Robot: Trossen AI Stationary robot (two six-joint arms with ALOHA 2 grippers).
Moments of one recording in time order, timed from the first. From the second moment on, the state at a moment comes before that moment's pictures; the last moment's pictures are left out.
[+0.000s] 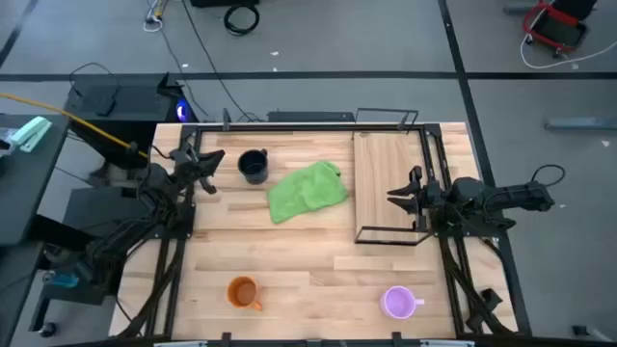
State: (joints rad) left arm 0.82 0.01 0.01 0.21 0.22 -0.20; right arm 0.11 0.00 0.04 0.04 0.18 -0.02
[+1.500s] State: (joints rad) left arm 0.82 0.01 0.01 0.21 0.22 -0.20; right arm 0.11 0.00 0.04 0.04 0.18 -0.02
